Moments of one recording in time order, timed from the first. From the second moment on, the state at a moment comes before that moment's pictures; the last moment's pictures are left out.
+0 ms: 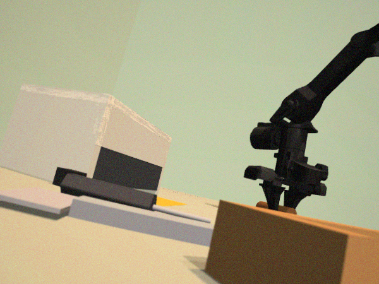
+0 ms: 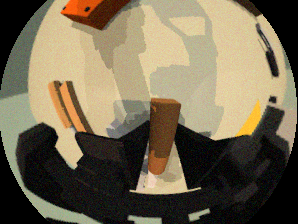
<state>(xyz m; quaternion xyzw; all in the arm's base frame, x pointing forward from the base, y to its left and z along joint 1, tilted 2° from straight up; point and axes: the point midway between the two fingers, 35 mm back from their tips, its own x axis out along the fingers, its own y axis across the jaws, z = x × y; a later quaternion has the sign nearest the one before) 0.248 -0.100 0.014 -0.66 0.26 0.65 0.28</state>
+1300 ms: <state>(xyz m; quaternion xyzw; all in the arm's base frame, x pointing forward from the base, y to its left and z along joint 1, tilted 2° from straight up) 0.247 -0.103 0.014 -0.64 0.29 0.64 0.31</state>
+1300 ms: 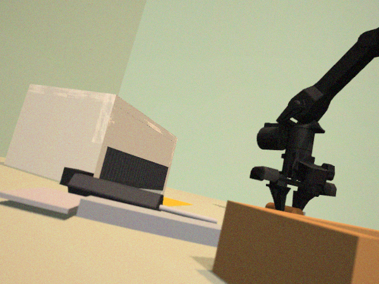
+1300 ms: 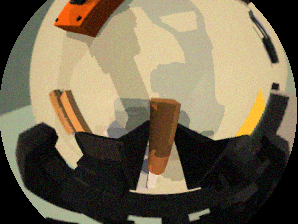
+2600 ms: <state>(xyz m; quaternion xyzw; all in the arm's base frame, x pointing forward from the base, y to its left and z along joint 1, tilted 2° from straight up) 0.246 -0.109 0.014 -0.68 0.21 0.67 0.22</state>
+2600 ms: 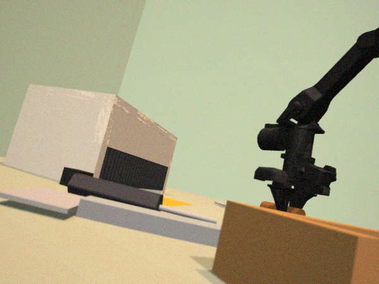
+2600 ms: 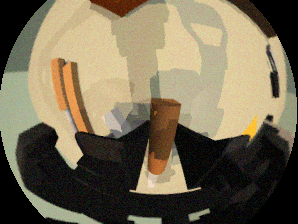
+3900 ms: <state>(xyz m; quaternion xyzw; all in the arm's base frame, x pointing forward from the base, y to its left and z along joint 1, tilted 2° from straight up) 0.248 -0.107 0.014 -0.64 0.29 0.64 0.31</state>
